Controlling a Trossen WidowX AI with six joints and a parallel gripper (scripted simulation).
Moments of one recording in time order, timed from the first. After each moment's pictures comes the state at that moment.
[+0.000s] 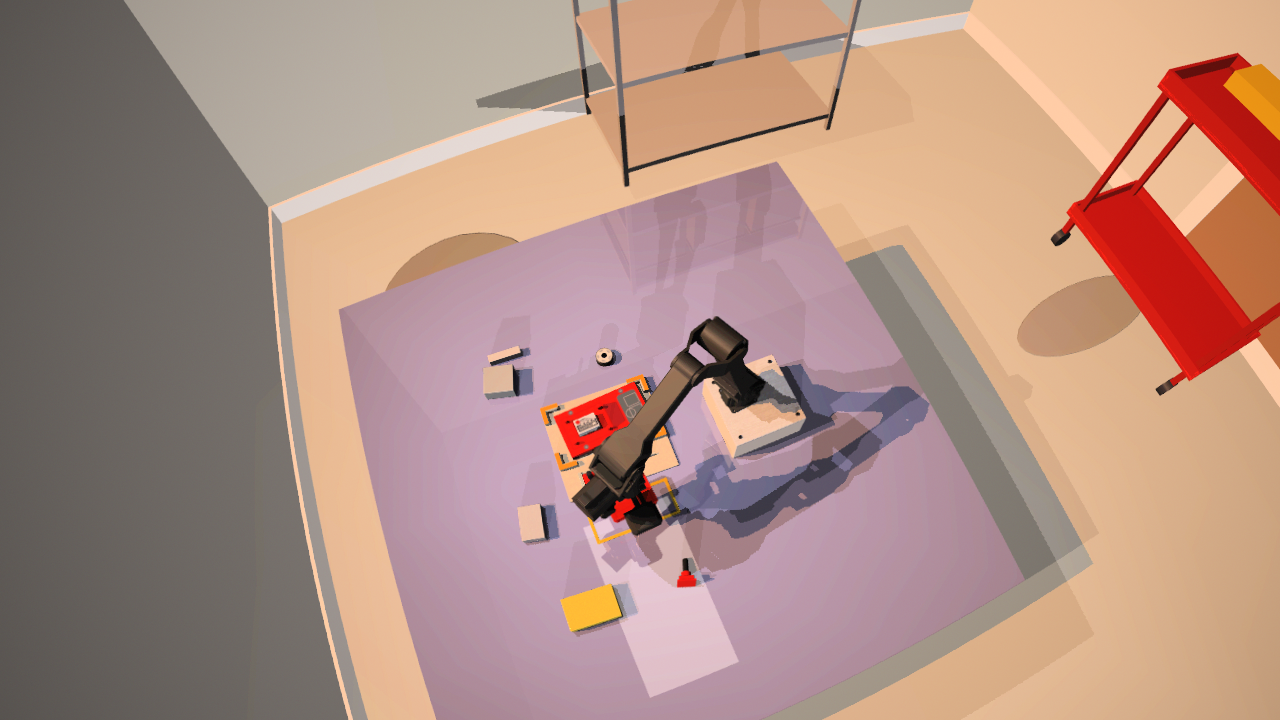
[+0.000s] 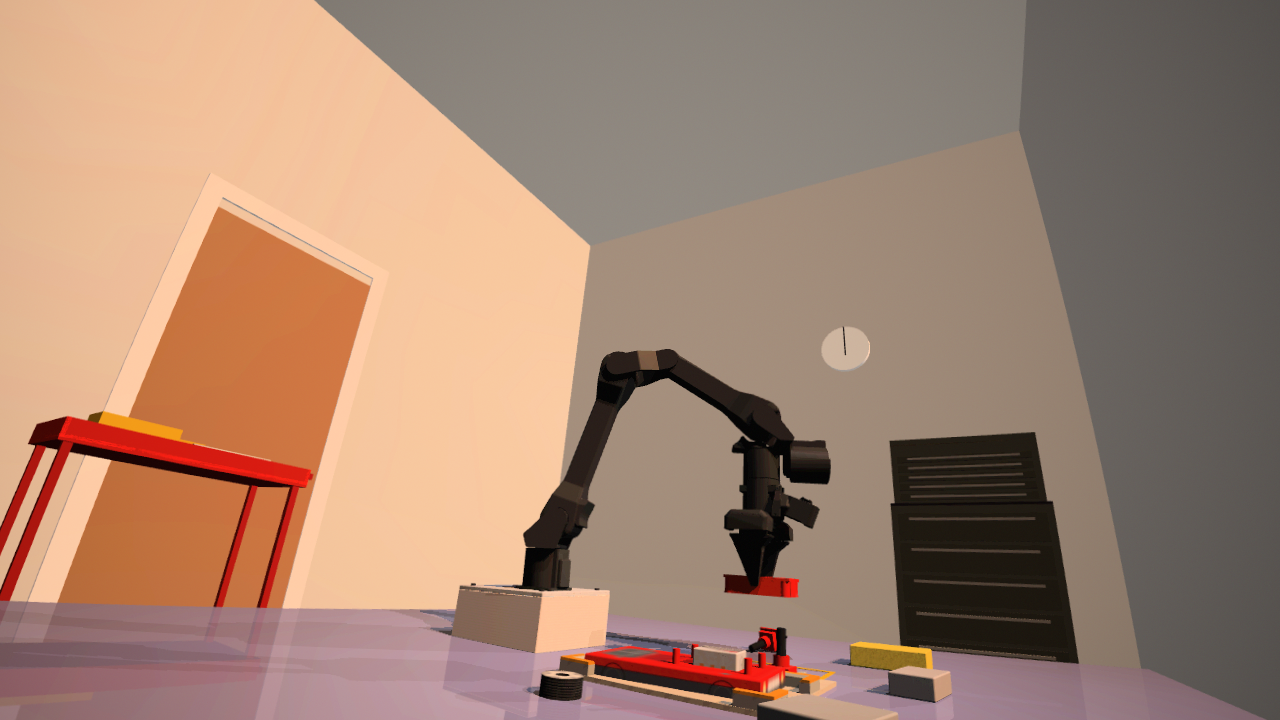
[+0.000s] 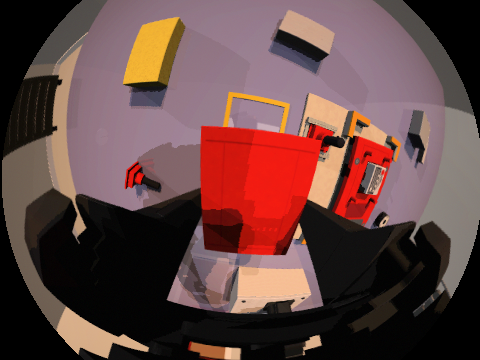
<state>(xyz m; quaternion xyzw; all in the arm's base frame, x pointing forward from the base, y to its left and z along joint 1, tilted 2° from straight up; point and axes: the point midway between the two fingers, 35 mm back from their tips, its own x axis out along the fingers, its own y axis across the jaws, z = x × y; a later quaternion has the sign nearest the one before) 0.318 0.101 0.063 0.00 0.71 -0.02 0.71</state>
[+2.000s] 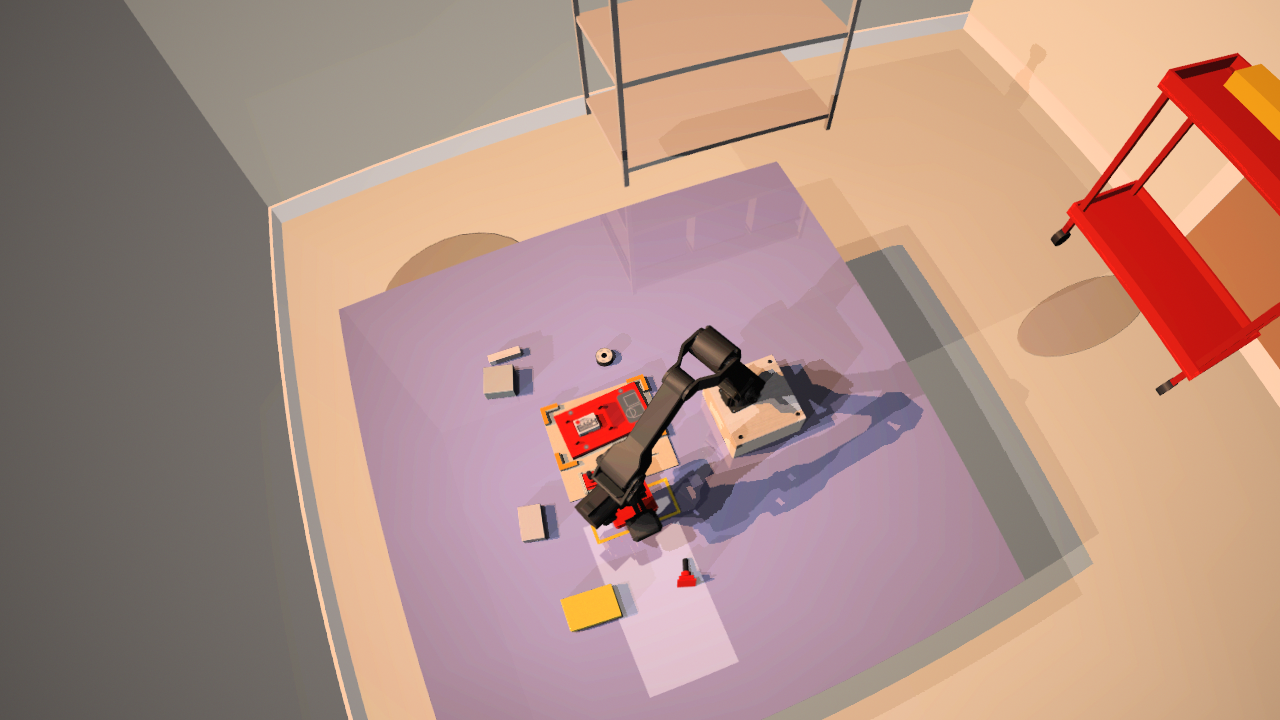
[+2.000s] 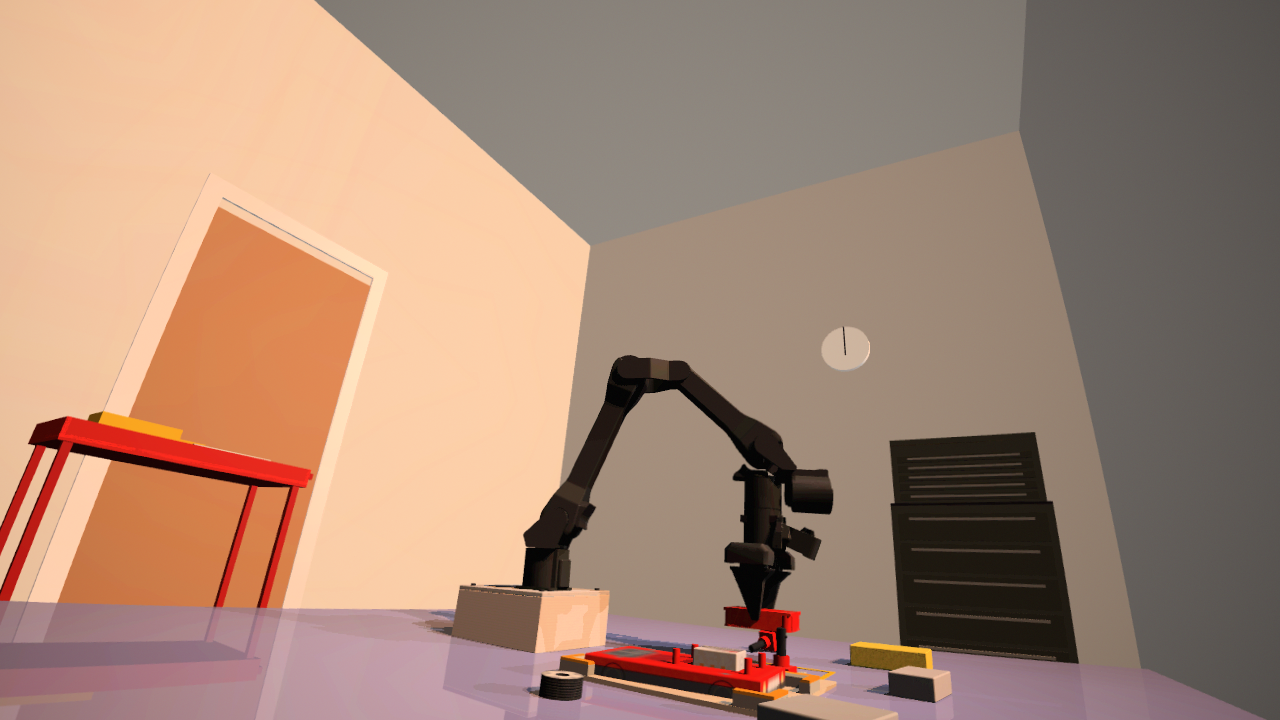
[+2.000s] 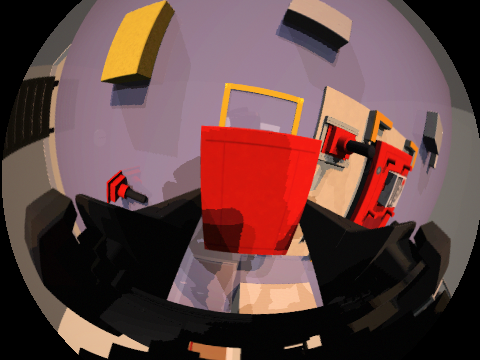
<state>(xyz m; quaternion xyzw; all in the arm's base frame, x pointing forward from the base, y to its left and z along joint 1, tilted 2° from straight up) 0.320 0.104 0.018 0.01 0.71 -0.02 0.71</state>
